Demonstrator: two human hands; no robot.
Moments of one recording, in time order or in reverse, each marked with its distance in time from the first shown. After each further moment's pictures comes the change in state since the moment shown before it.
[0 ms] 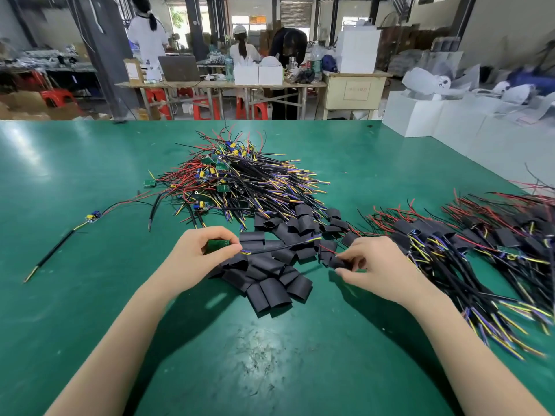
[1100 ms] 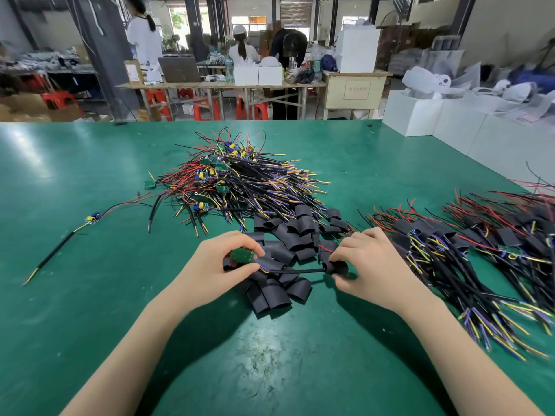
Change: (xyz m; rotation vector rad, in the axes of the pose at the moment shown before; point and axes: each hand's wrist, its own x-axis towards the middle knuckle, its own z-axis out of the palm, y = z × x) left_hand -0.009 0.027 0.019 0.082 -0.074 0.224; right_hand 0.000 -0.014 0.005 -0.353 0.064 -0.151
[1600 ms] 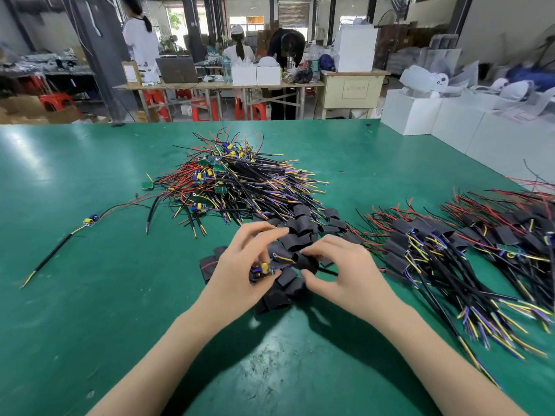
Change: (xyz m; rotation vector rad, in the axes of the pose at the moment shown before) left_hand 0.003 0.023 0.037 0.057 0.193 0.154; right_hand 0.003 -0.035 0.008 0.537 0.284 -0.023
